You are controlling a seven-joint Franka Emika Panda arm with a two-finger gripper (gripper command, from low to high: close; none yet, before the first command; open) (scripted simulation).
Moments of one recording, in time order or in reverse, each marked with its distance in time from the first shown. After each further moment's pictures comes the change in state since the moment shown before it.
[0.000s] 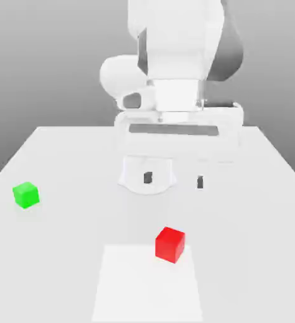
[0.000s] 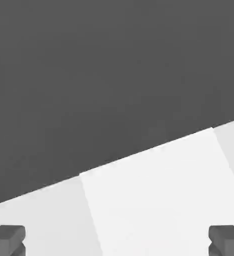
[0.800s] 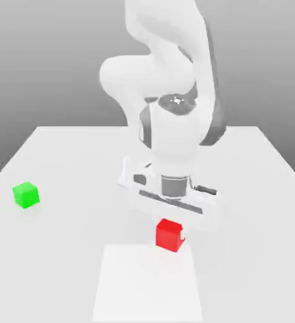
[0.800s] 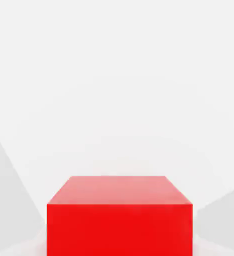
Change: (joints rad) arm 0.097 0.185 -0.091 -0.088 -0.057 0.134 0.148
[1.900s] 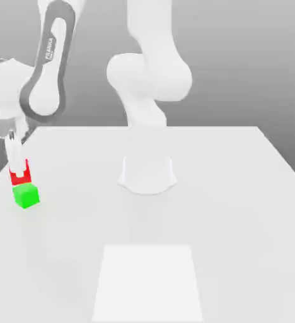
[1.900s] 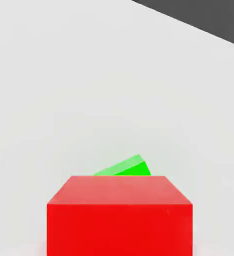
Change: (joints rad) arm -0.704 0.141 -0.694 0.107 0.099 0.022 -0.837
